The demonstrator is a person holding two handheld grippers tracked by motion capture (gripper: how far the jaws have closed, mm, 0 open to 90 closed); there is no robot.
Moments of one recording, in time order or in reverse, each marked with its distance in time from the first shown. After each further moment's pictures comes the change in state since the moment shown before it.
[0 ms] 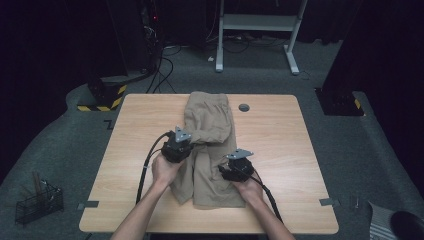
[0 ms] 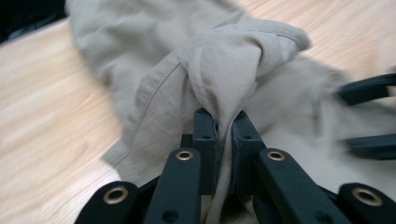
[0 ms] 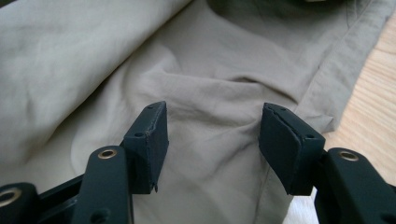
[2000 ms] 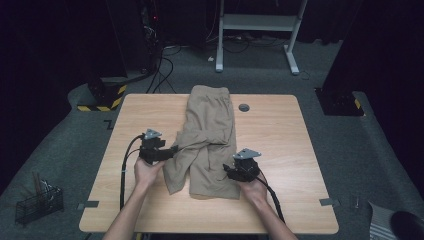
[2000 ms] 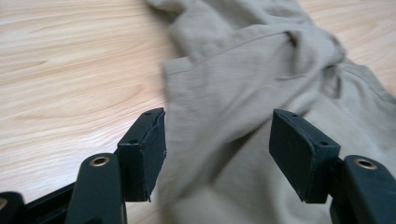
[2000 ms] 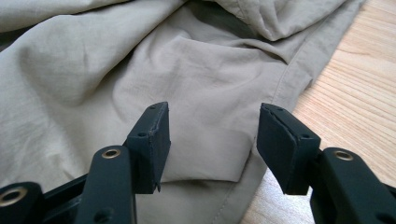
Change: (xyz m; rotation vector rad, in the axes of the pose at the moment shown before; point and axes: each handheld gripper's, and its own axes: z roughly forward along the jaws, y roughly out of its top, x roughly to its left) left arm 0.076 -0.056 -0.007 -0.008 0.000 -0.314; right arm -0.008 -0.006 -0.018 -0.032 -0.014 0.046
